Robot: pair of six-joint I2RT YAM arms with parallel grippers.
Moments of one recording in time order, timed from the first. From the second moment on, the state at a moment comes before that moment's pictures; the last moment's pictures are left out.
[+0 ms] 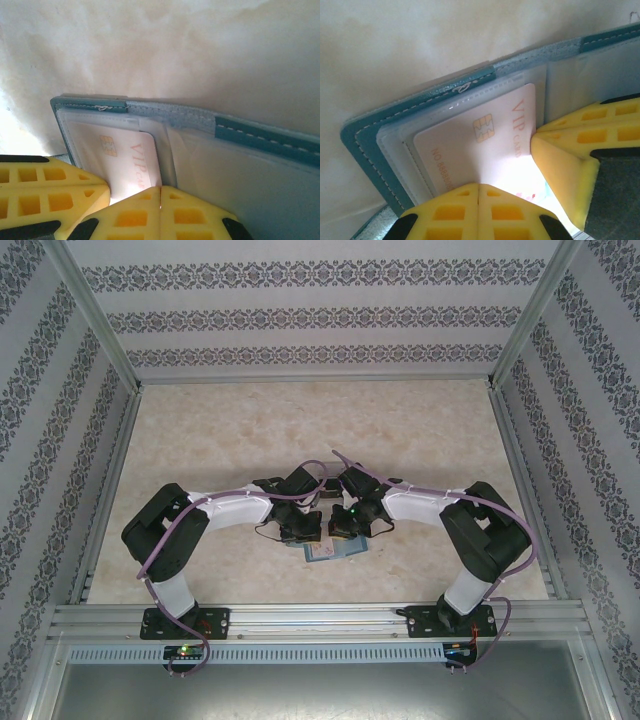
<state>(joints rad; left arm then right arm) -0.74 1.76 0.98 -0.47 0.40 -0.77 0.66 1.68 0.85 -0.40 -0.47 0.77</state>
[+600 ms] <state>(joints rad) -0.75 1.76 0.99 -0.48 0.39 -0.77 0.64 1.61 0.85 -0.43 -0.45 0.76</state>
